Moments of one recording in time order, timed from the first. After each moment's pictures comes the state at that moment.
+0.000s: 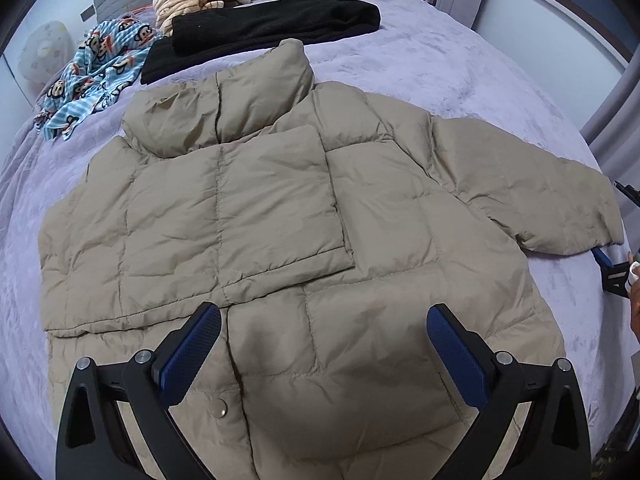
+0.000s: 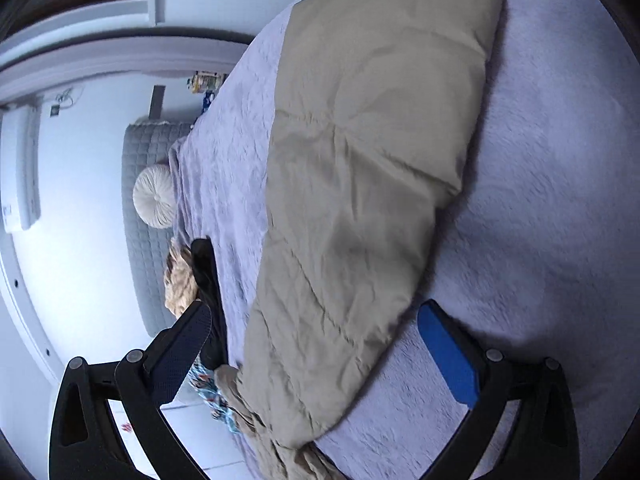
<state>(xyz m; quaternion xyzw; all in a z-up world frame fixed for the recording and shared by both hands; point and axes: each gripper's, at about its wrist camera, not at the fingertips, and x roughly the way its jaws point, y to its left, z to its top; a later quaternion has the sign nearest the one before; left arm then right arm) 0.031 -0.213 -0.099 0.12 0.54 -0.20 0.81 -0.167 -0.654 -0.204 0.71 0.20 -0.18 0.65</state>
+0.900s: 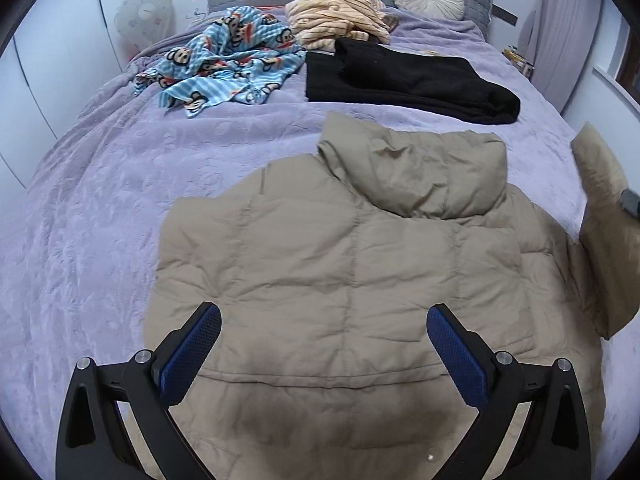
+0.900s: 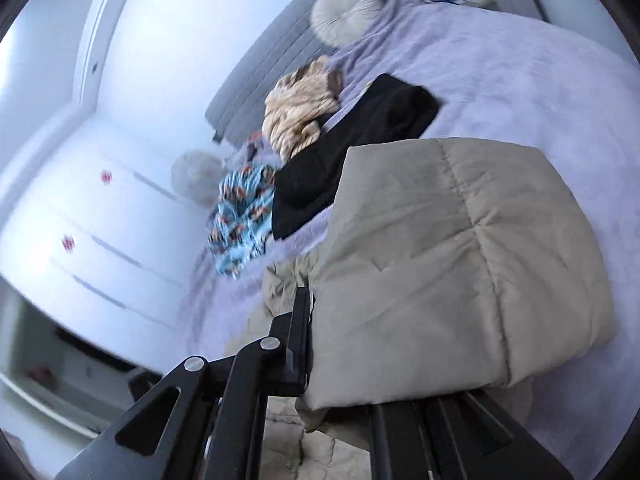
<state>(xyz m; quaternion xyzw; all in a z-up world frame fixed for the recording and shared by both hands) 0.113 -0.041 -0.076 0.04 0.49 -0.07 0.87 0.090 -0.398 -0.034 0.36 0.35 0.11 0.86</state>
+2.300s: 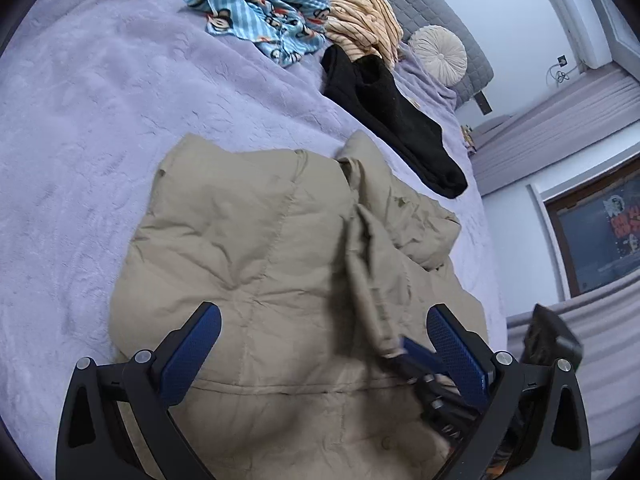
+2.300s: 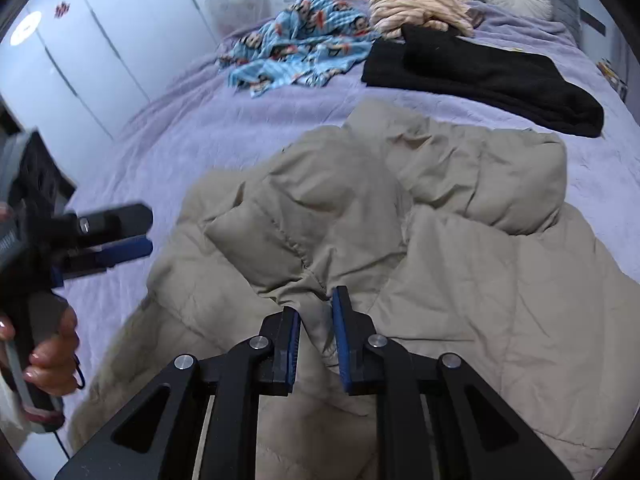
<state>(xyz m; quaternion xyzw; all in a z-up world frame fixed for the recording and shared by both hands) 0.159 0.085 -0.114 -0.27 0.52 -0.22 0.78 0.122 -0.122 -0.109 0.04 0.51 0.15 0.85</state>
